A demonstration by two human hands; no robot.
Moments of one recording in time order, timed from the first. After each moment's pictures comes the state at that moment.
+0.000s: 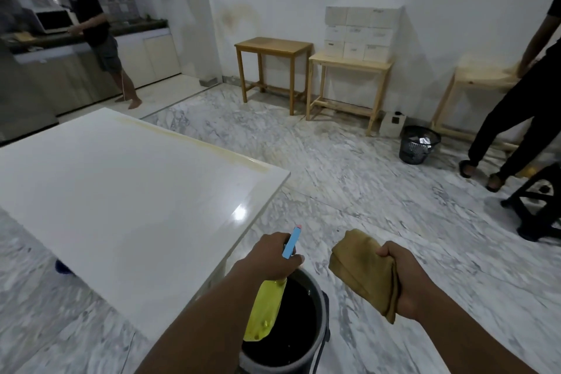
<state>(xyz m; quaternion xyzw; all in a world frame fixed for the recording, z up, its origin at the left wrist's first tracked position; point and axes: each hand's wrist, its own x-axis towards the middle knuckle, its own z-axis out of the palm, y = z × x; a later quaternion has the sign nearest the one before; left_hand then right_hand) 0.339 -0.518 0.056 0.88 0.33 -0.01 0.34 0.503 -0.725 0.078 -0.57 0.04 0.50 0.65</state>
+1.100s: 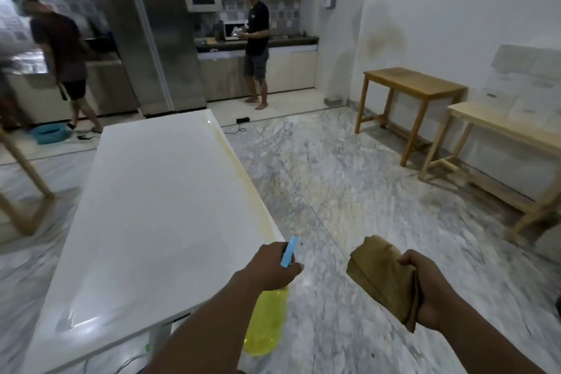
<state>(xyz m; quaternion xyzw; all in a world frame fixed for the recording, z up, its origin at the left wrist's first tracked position) 0.654 -0.368 0.064 0.76 0.55 0.09 0.33 0.934 -0.457 0.101 -0.57 -0.14 0.64 0.49</state>
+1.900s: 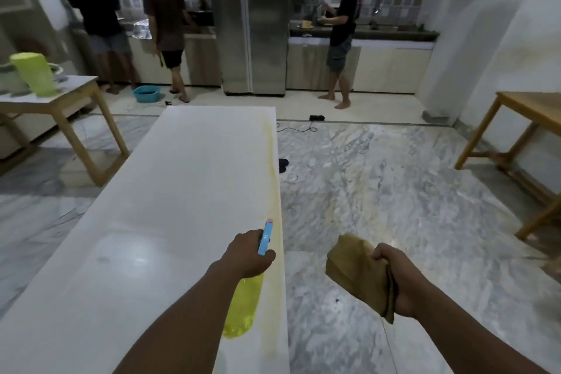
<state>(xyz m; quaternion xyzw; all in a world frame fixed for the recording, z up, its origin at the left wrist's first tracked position) 0.607 -0.014 0.061 0.55 0.77 0.15 0.30 0.902 0.033 0.087 -0.54 -0.31 0.74 0.26</state>
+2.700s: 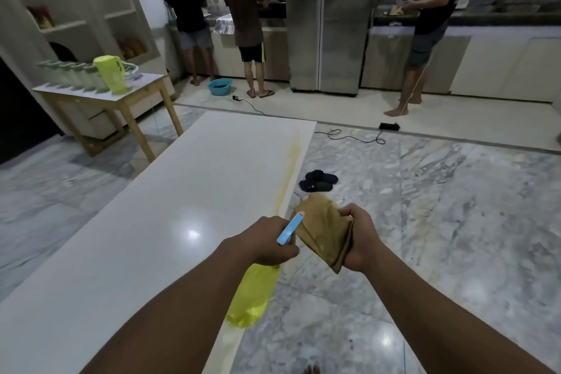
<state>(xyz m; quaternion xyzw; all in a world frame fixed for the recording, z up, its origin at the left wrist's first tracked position) 0.649 0.309 0.118 0.55 0.78 0.09 0.27 0.806 0.436 0.084 -0.40 -0.29 0.86 0.16</state>
